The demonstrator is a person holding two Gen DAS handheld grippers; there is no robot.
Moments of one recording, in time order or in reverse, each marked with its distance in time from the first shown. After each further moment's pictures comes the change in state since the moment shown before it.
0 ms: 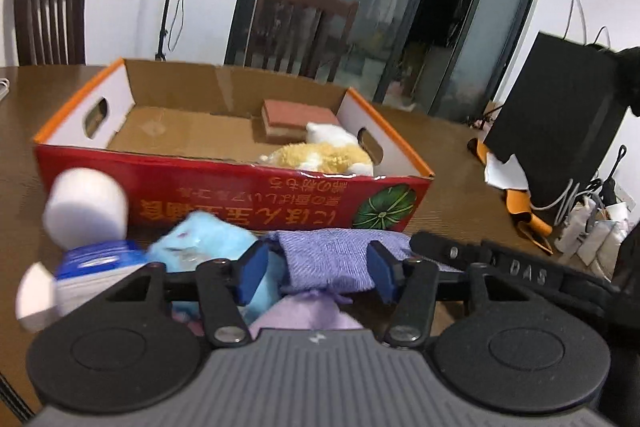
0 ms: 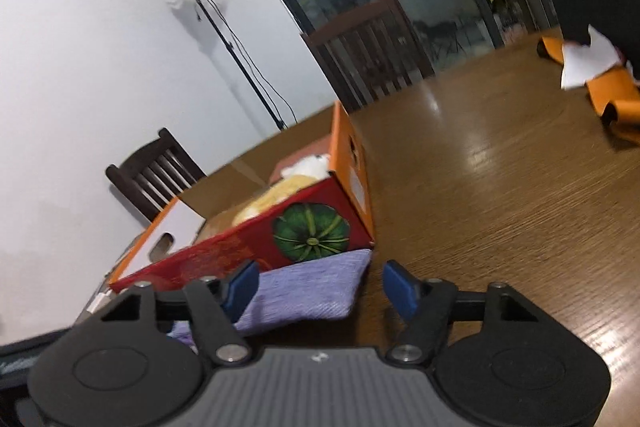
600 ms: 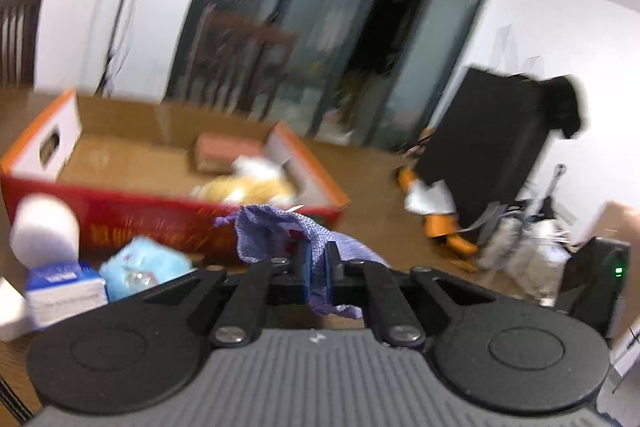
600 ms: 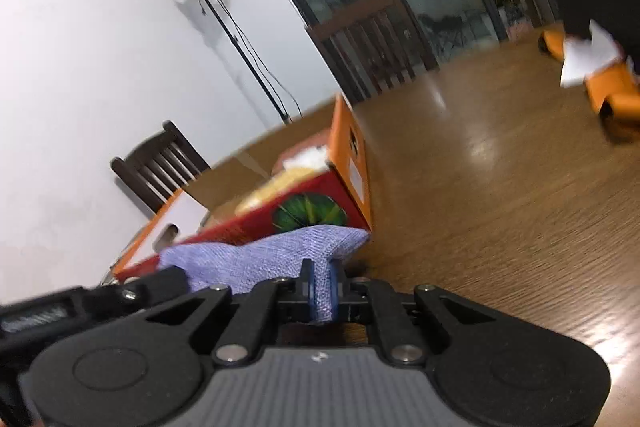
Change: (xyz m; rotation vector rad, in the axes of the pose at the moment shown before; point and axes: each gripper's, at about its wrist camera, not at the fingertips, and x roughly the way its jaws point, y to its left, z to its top) left arm -0.063 -0.019 0.000 0.034 -0.125 -0.213; right arm -0.045 0.020 -0.007 -0.072 -0.058 0.033
